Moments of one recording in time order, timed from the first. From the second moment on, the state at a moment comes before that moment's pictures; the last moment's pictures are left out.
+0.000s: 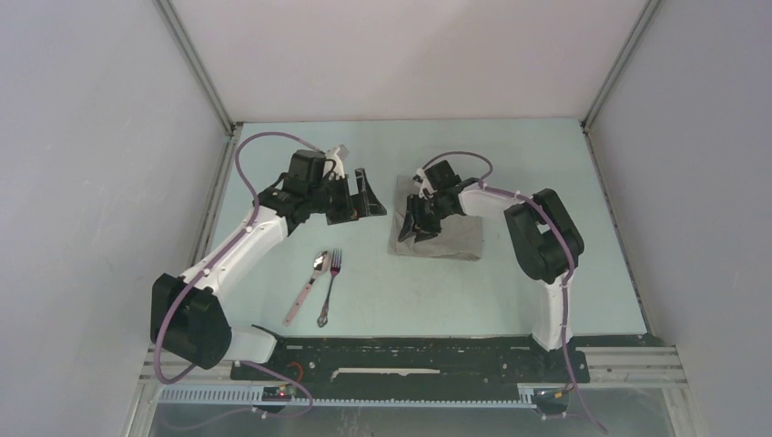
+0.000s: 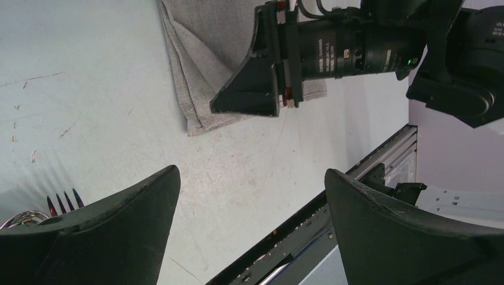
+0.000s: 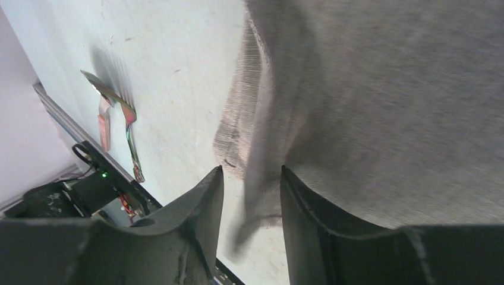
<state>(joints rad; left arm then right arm) -0.39 1.35 1.09 -0.47 0.42 -0.54 0.50 2.03 1.33 -0.37 -0.55 0.54</state>
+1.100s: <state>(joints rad) -0.39 1.35 1.09 -0.47 0.40 -0.53 0.74 2.09 1.54 -0.64 -0.02 0.35</state>
